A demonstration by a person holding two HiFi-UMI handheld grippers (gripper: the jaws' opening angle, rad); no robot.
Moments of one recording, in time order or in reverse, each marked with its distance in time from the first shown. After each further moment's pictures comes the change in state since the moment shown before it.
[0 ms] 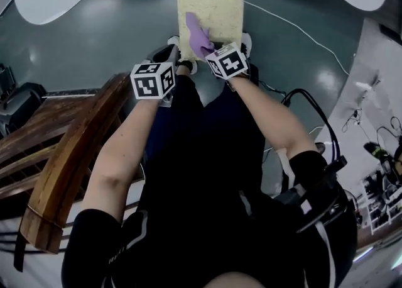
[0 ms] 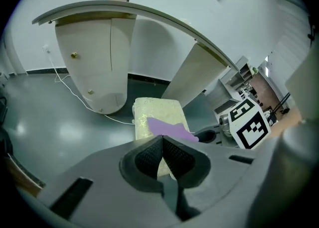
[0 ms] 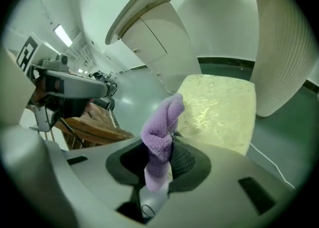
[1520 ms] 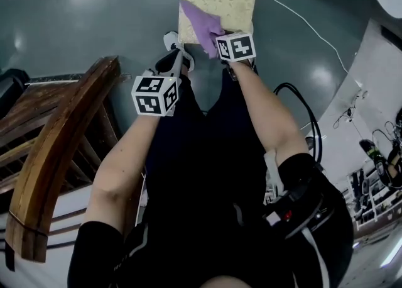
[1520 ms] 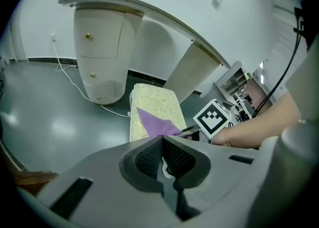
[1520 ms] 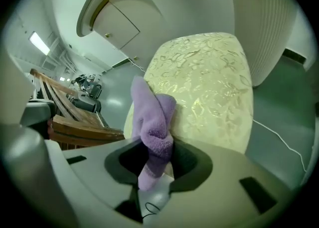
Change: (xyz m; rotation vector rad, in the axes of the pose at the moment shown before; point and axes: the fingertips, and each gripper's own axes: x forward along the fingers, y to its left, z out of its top) left arm 0.000 -0.008 -0.095 -0.033 -0.063 -0.063; right arm 0.061 -0.045 -0.077 0.195 0.069 -0.098
